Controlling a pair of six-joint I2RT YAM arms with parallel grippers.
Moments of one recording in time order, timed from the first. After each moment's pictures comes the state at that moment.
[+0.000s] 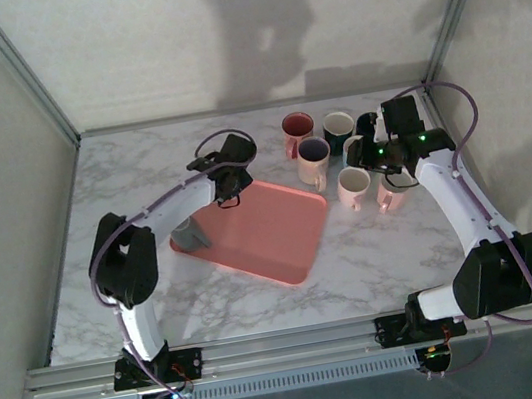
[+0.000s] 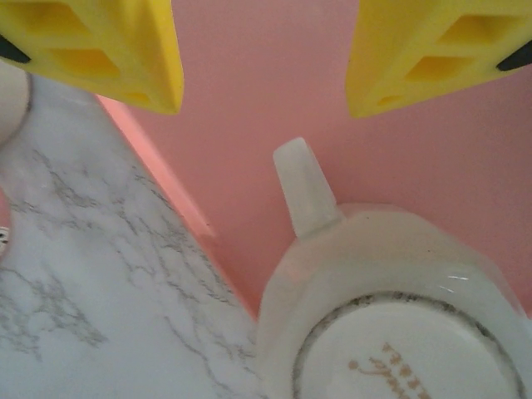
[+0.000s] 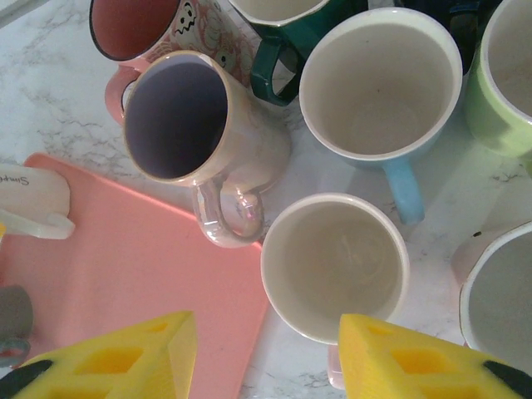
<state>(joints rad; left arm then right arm) -0.57 1.90 1.49 -0.68 -0.34 -1.06 0.14 1.36 1.24 -0.81 -0.22 0.37</state>
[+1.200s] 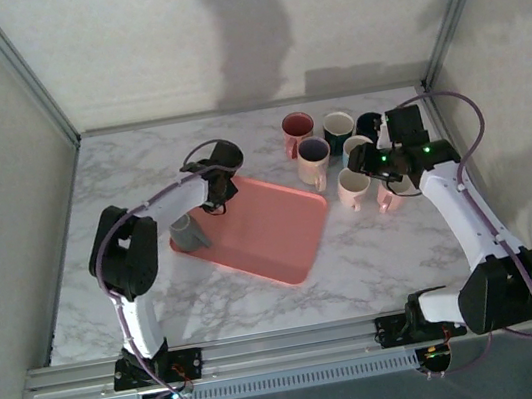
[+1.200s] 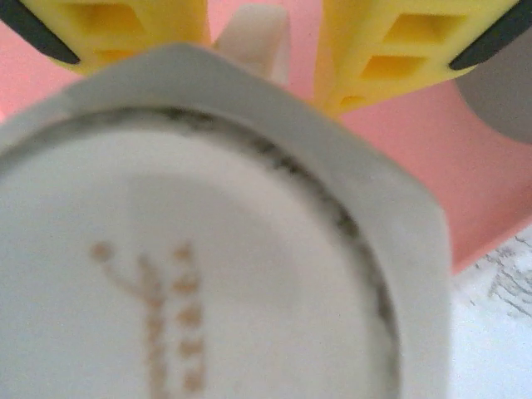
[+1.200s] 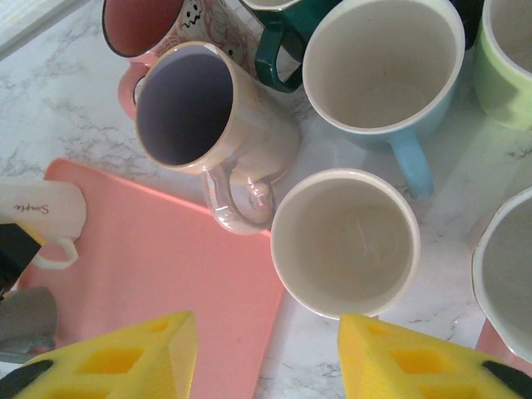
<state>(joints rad) -0.49 1.93 1.41 -0.69 -0.36 -1.00 0.14 1.27 1.16 -0.77 -0.24 0.44</state>
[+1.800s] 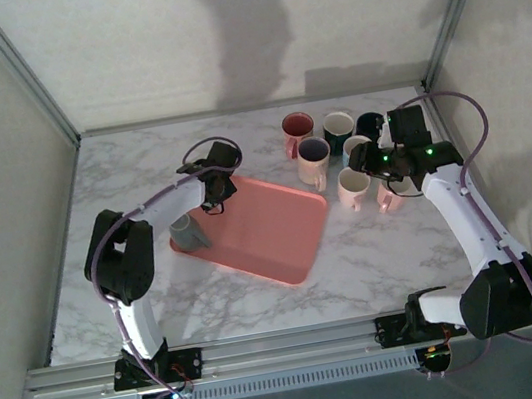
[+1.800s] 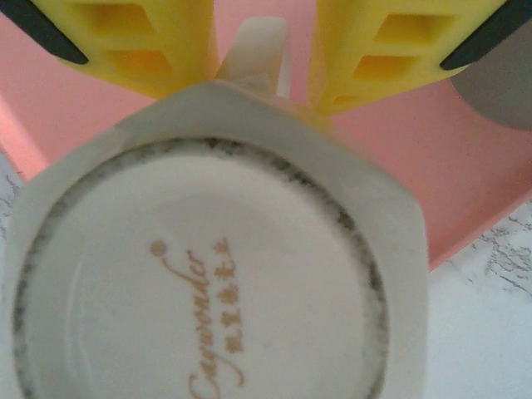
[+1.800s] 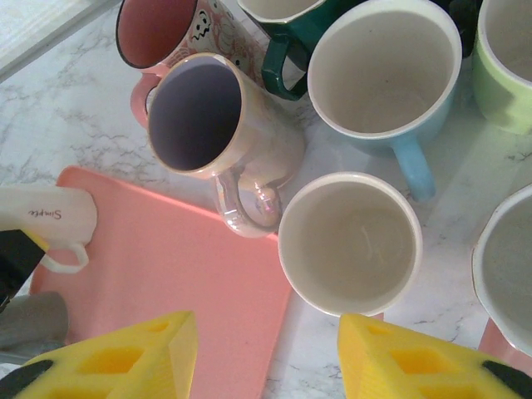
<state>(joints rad) -0.49 1.90 1.39 -0.66 -0.36 -0.95 0.14 1.25 1.16 -0.77 -0.24 0.46</state>
